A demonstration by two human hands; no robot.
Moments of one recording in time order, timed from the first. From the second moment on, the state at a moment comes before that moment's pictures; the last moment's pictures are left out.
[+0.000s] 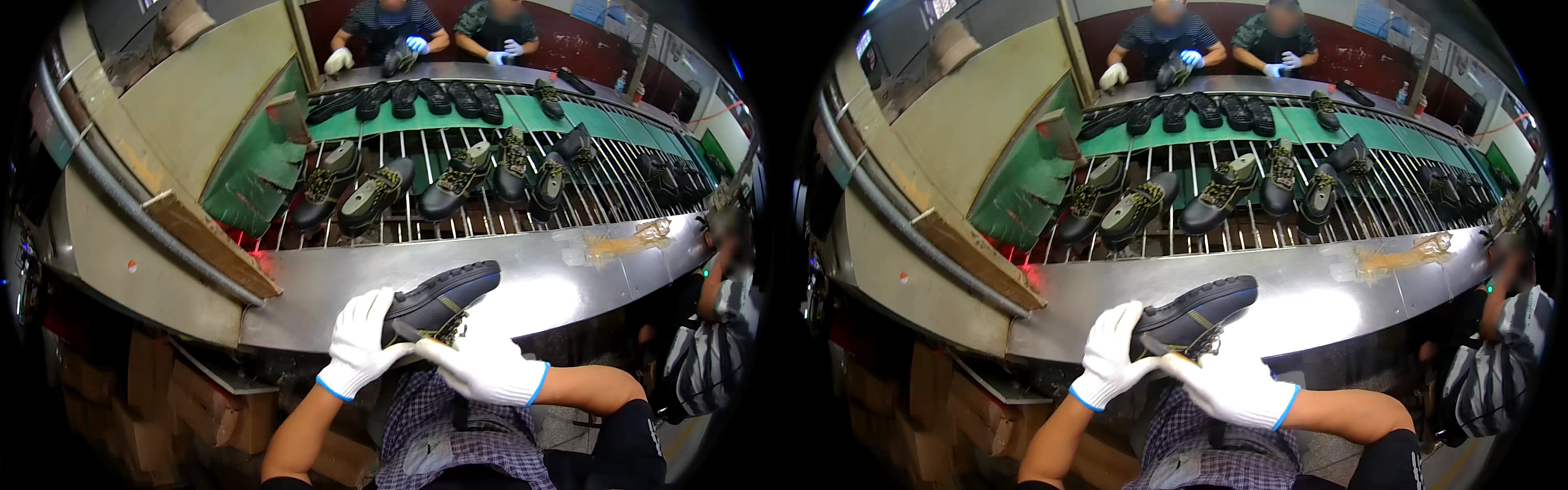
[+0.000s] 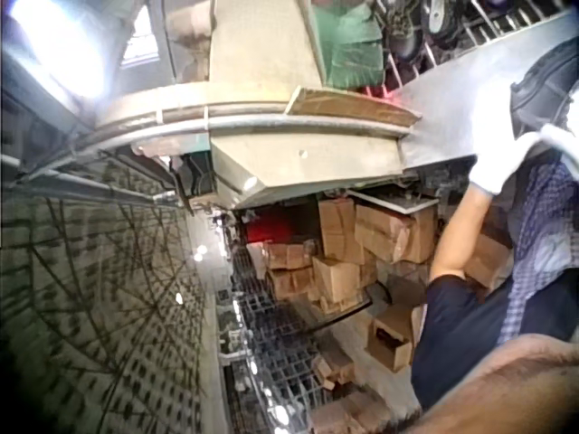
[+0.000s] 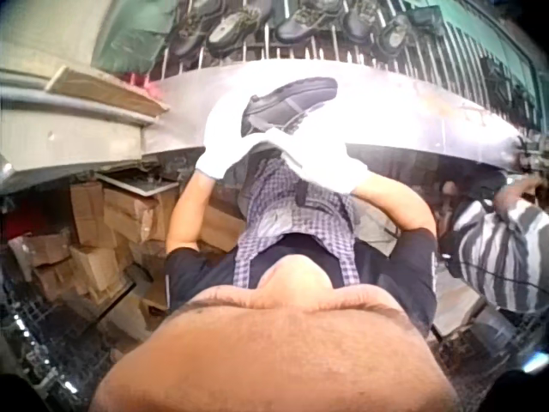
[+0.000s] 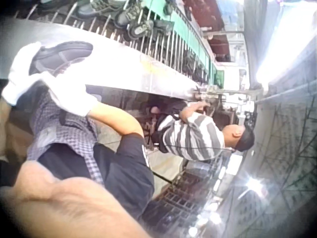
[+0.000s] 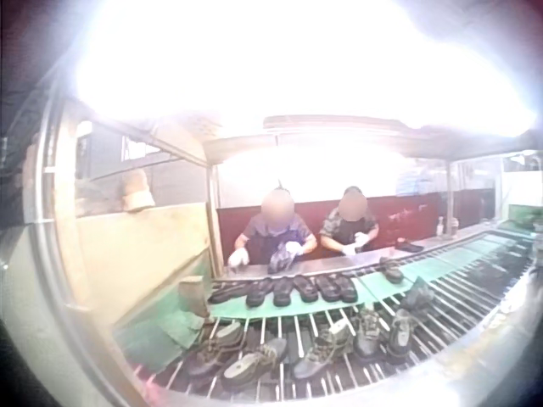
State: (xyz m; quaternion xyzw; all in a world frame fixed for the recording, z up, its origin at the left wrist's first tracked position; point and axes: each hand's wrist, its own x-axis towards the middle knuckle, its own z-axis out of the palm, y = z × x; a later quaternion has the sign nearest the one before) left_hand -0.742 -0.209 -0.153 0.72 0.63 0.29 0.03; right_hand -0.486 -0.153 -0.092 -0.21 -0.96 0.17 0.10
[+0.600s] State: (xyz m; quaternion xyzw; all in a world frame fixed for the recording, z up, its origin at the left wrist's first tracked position) left_hand -0.741 -0.224 -0.167 0.64 0.69 0.33 0.05; right_hand -0.286 -0.065 -0.154 -0.57 -0.81 0.09 0.08
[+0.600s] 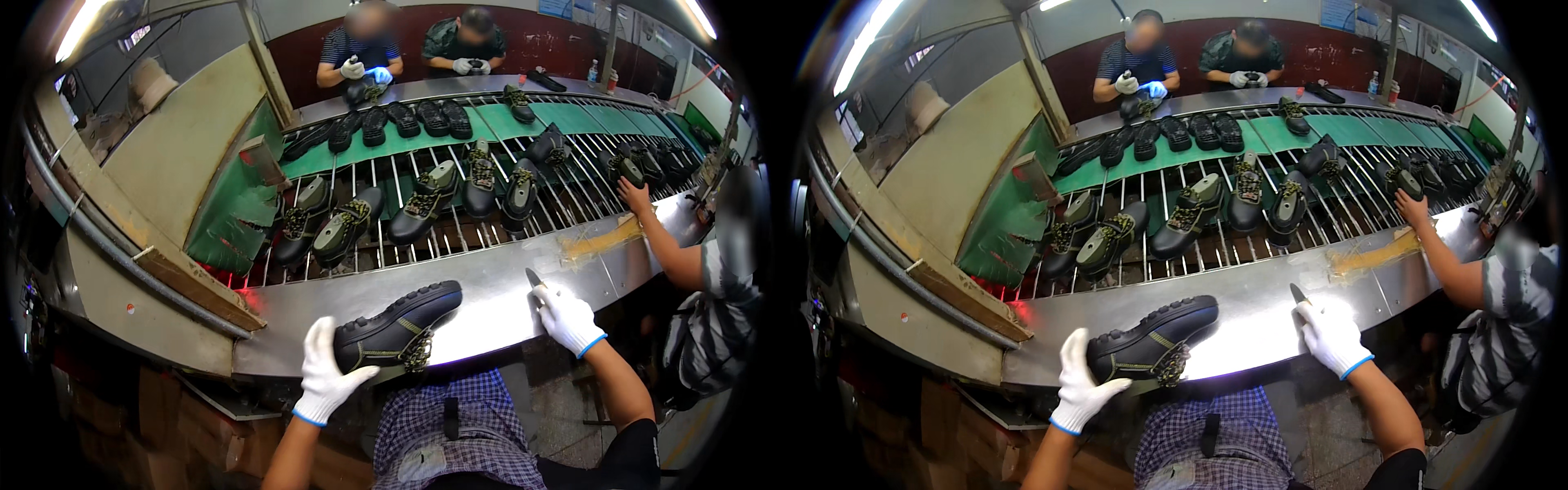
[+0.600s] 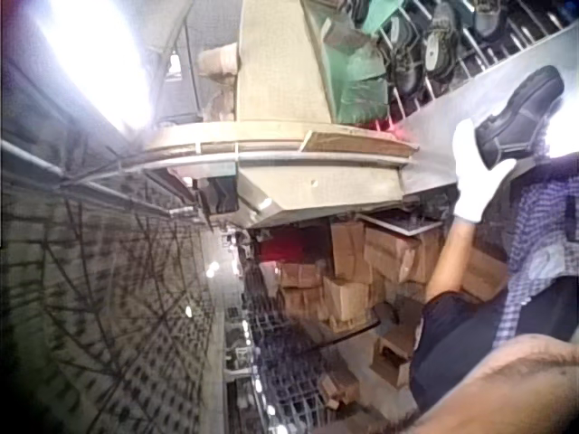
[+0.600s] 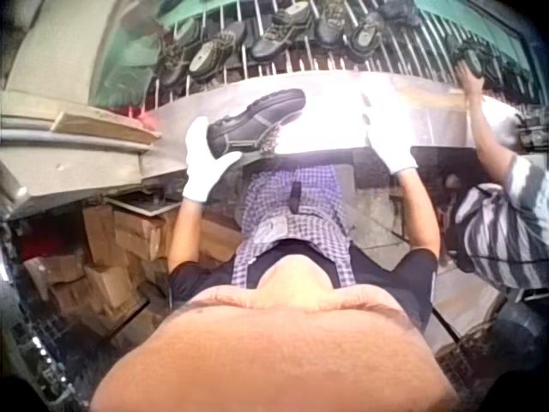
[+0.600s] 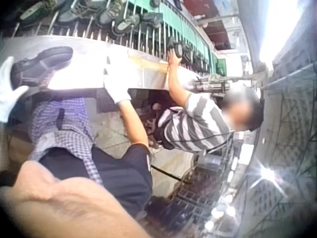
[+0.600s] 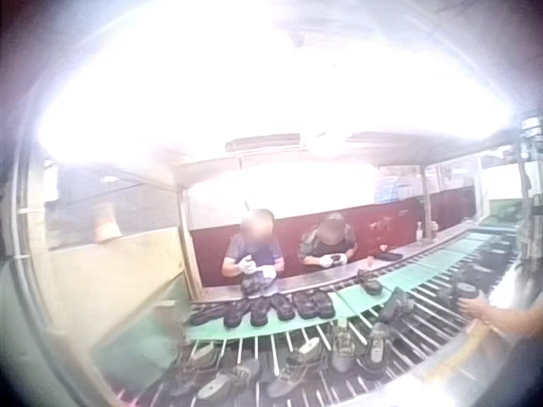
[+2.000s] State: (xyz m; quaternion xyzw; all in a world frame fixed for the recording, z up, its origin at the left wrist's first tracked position) left_hand -0.593 -0.139 -0.056 0.79 0.38 0.43 0.20; right_hand -0.358 -0.118 -0.086 -0.33 -0.52 0.54 0.57
